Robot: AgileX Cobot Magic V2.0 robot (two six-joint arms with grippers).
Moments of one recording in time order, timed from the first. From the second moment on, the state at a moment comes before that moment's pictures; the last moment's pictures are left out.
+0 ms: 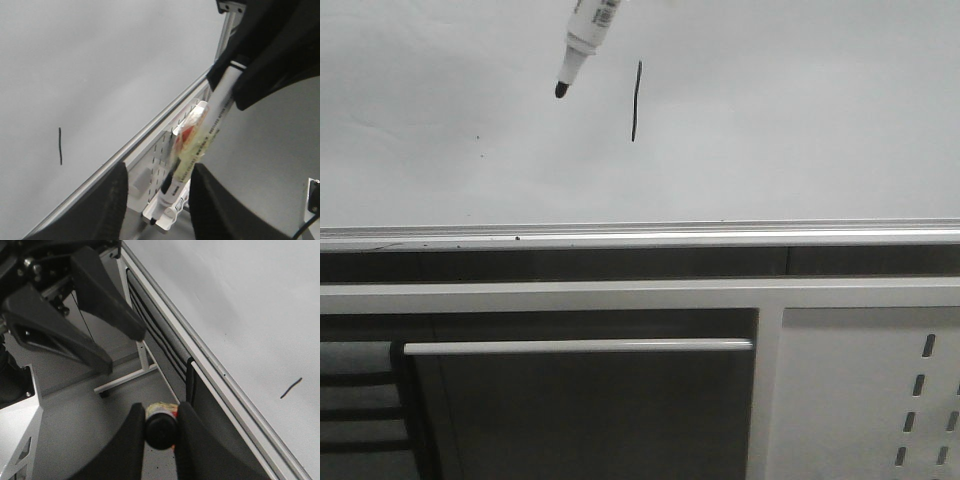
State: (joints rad) left arm -0.55 0.96 -0.74 -1.26 0.59 1.33; right arm 0.51 1.09 -1.11 0.75 0.80 -0.88
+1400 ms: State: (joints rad) left arm -0.63 1.06 -0.75 -1.27 0.54 1.43; right arm 0.51 1.18 -1.20 0.83 0.92 -0.88
